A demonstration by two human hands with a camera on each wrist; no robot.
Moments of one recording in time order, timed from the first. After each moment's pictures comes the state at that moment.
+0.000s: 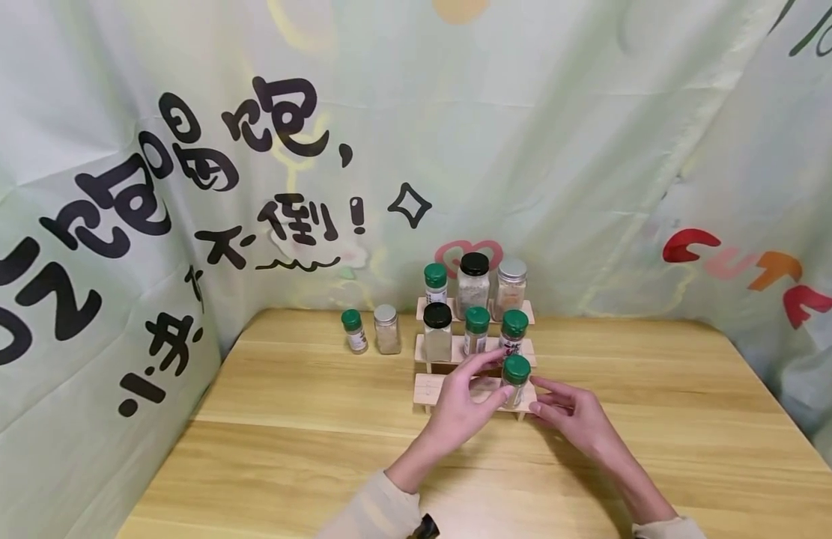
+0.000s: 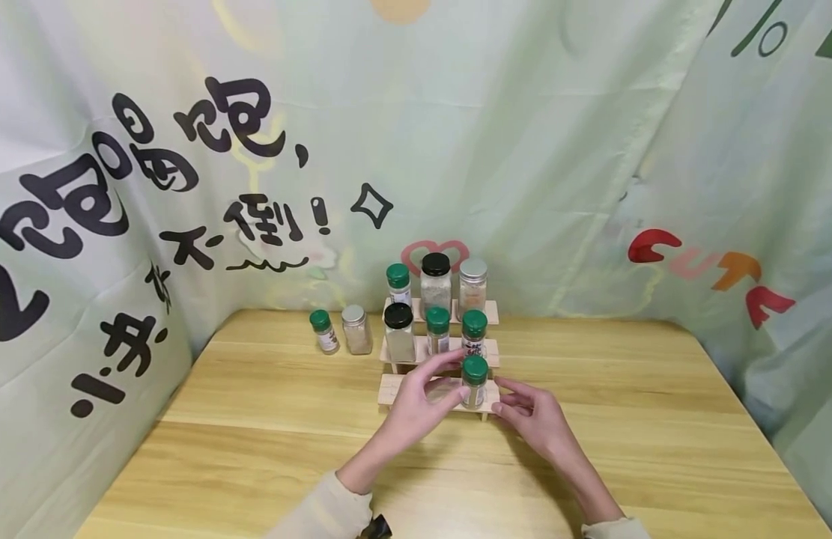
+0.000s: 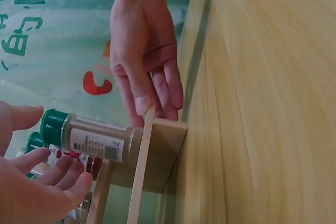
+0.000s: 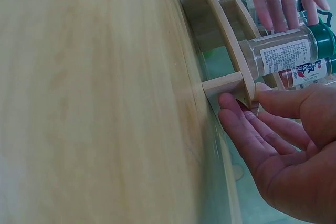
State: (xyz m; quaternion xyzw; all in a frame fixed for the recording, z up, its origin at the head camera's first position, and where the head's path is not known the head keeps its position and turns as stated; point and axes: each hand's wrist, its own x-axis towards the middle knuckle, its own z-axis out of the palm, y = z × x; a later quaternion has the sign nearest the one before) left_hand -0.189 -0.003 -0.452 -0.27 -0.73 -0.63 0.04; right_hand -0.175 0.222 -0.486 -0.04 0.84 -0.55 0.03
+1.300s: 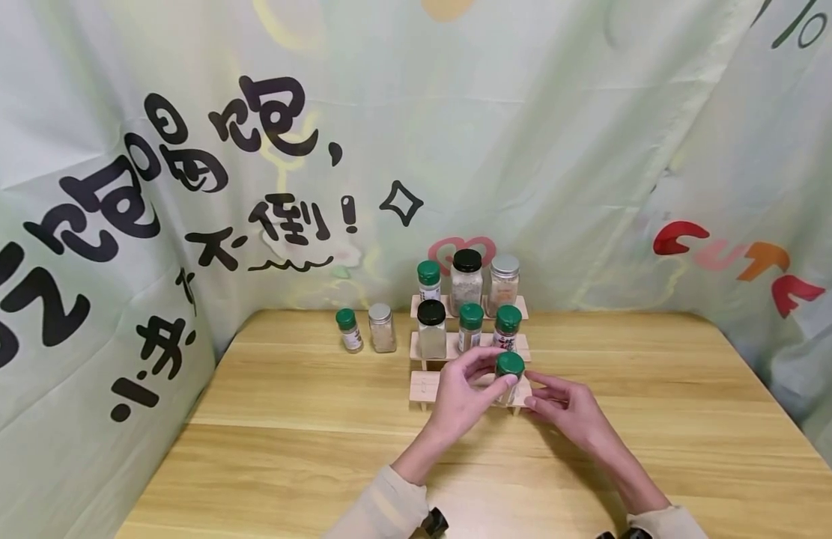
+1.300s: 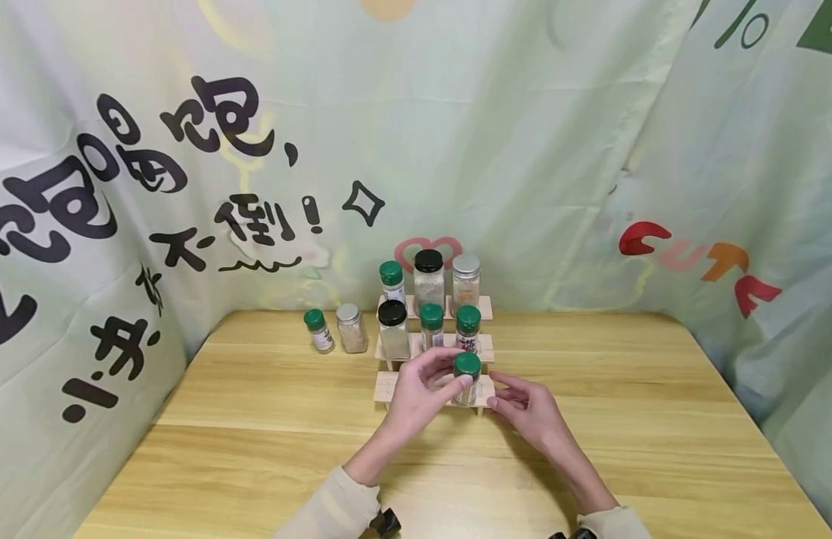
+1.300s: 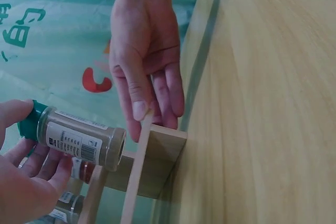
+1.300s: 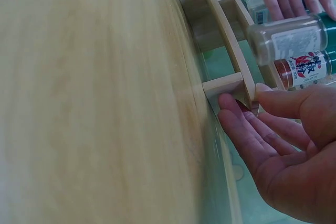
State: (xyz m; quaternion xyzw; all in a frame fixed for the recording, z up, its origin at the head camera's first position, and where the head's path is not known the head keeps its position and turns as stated) left_hand -0.195 0.011 -0.453 -0.24 -0.68 -0.69 0.05; right_hand -0.175 0.224 -0.487 -0.05 0.82 -0.57 0.04
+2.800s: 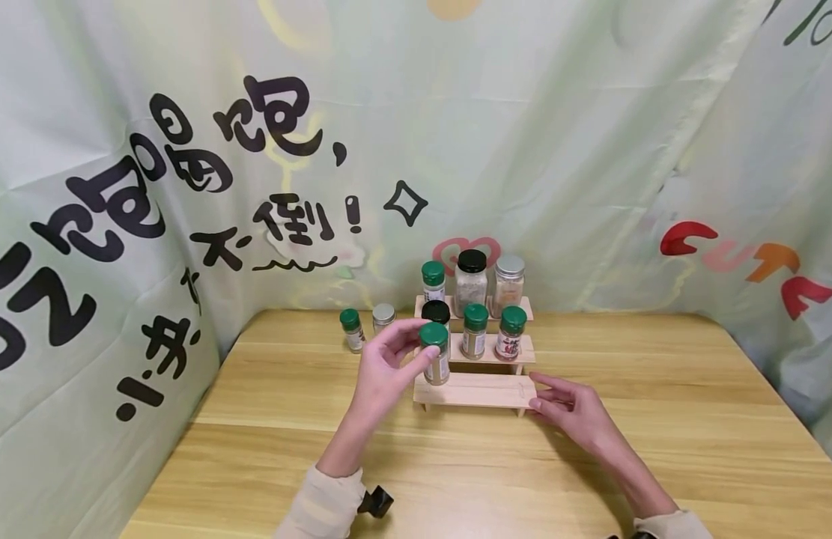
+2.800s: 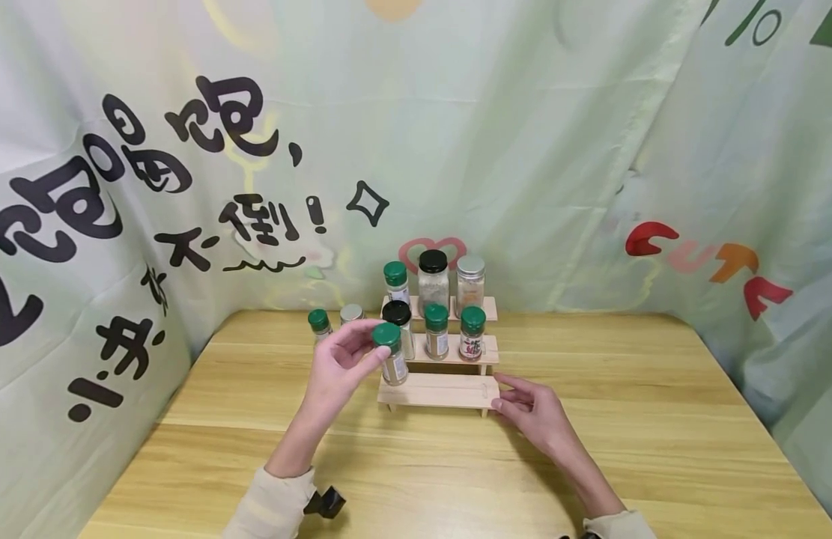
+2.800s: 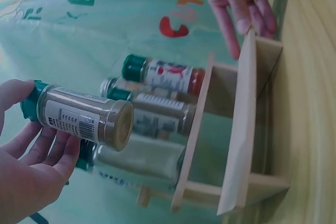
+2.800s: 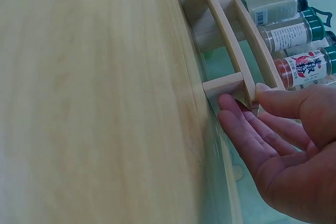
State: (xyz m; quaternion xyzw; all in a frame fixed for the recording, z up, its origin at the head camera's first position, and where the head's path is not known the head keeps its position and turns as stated) left_hand -0.199 -0.089 -0.400 -0.24 -0.66 -0.71 0.10; right_hand -0.176 0.223 -0.487 -0.05 0.83 -0.56 0.03
